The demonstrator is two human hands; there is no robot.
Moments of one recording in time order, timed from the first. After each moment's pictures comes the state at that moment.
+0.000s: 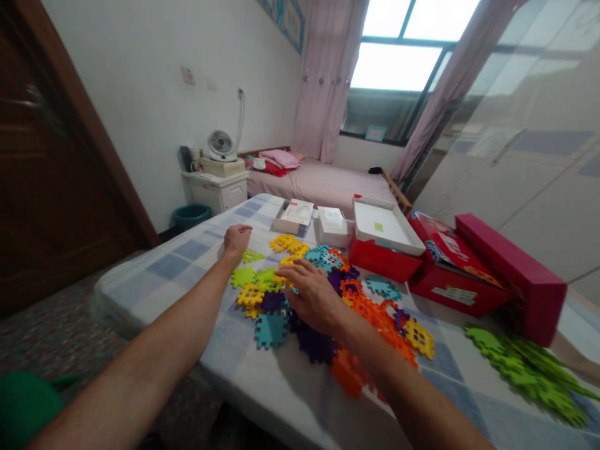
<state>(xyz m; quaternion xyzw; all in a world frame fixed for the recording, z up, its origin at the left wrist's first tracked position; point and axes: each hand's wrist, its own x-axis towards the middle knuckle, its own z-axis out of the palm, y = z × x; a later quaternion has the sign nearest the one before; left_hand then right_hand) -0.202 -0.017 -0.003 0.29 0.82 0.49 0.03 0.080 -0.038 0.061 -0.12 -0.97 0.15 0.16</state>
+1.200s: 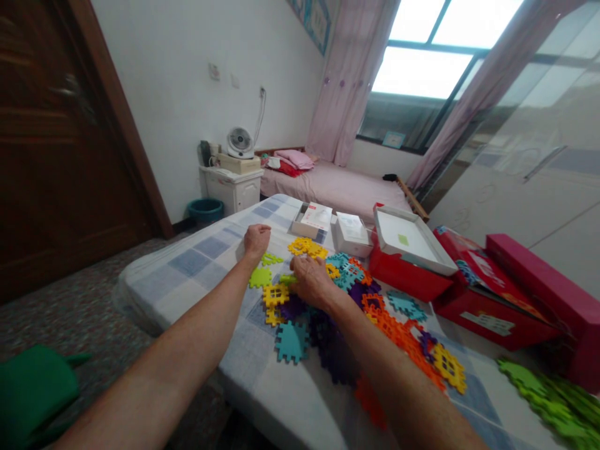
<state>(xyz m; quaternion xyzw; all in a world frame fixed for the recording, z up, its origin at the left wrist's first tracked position) -0.200 -0.016 -0.001 0.26 0.80 0.54 0.03 0.000 -0.010 0.046 -0.20 -0.98 0.00 0.01</state>
